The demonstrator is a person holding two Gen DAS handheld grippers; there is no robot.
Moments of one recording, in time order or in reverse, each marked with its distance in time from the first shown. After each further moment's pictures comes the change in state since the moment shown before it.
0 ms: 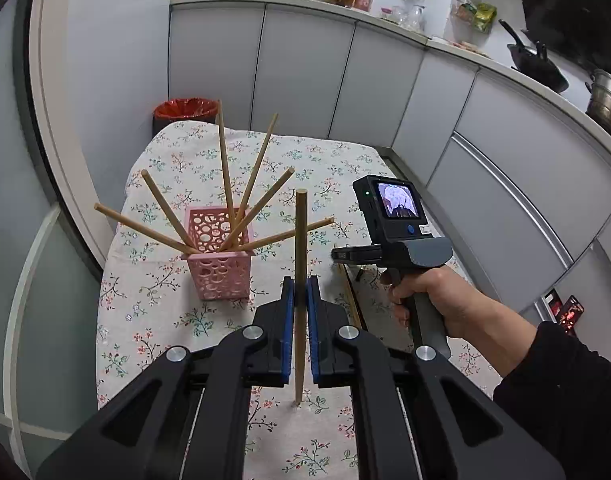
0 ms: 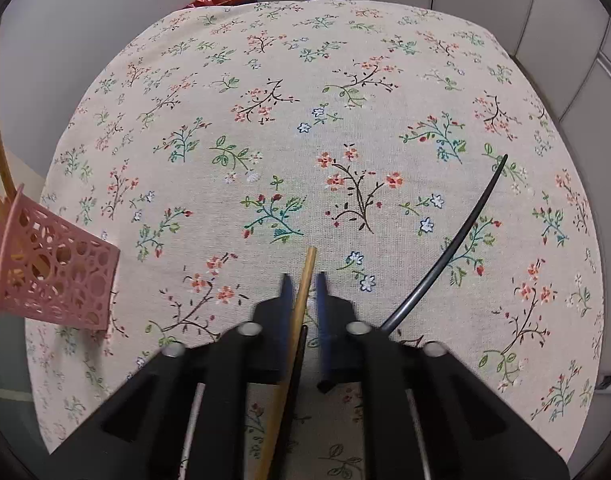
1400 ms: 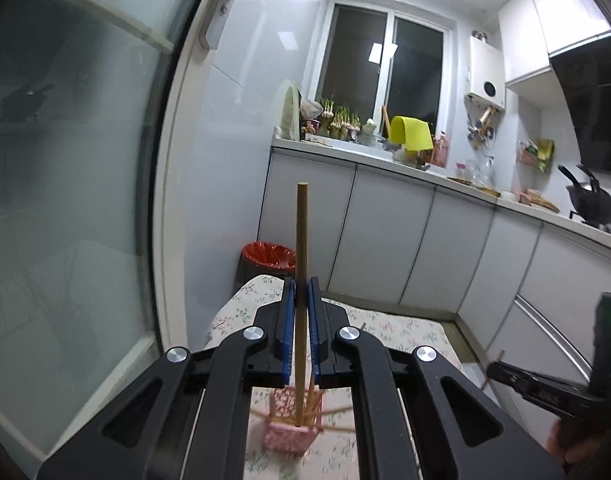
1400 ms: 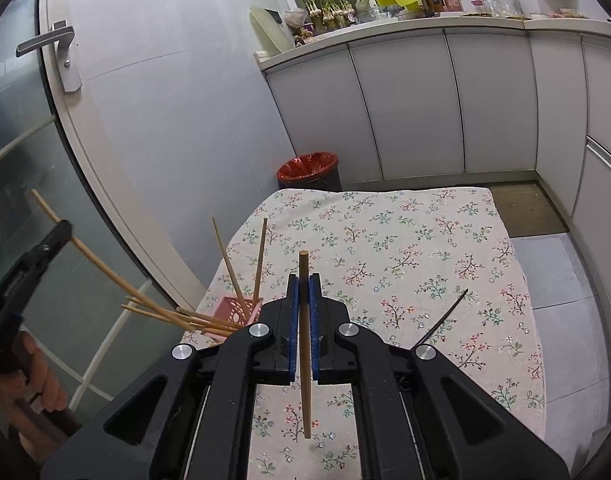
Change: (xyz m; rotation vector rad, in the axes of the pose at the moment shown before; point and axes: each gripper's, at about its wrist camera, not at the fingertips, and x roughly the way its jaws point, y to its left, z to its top) left arm -0.065 0.036 0.061 -0.180 -0.575 0.277; right arm -0.244 0.000 -0.041 -0.046 -0.529 0.279
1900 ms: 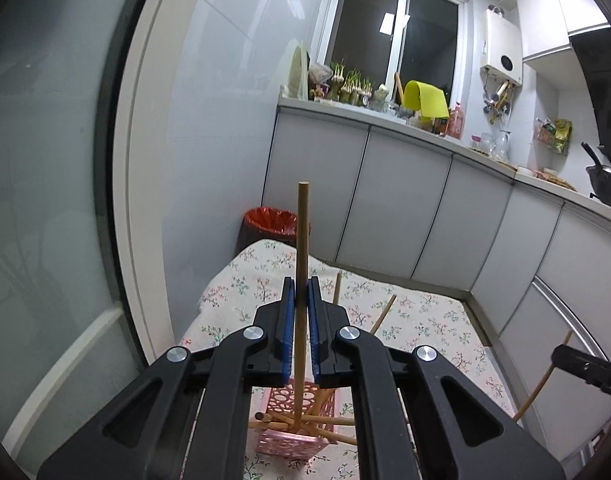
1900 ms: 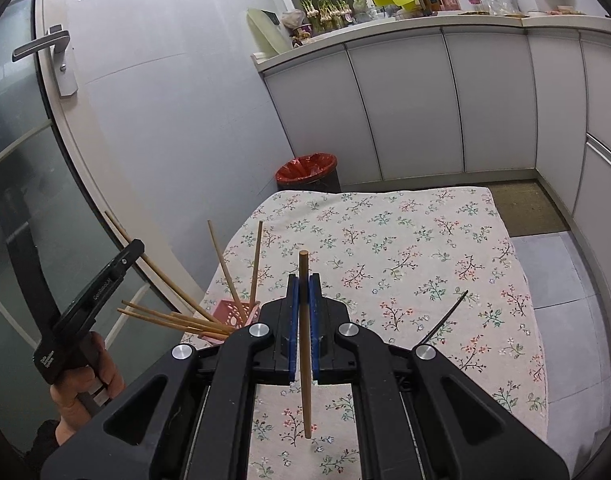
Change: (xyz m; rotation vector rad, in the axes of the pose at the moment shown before) left arm 0.075 0.010 -0.035 -0.009 0.120 0.022; right arm 0.004 -0.006 -0.001 0.010 -0.003 -0.008
